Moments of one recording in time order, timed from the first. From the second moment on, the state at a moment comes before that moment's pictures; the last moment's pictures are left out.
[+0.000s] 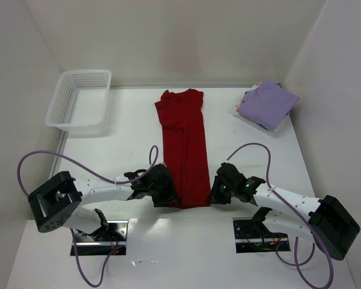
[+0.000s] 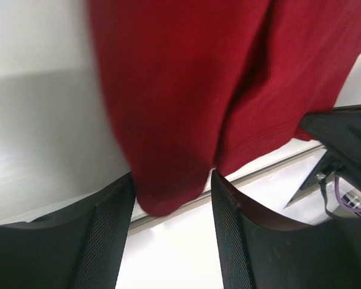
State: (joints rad) left arm -0.95 1.37 0.54 -0.22 0.10 -1.22; right arm 0.76 1.02 0.34 -0.32 -0.13 1.01
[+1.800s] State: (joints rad) left arm -0.95 0.13 0.32 -0.51 -0.10 -1.28; right arm 0.76 1.01 0.34 -0.33 -0.12 1.00
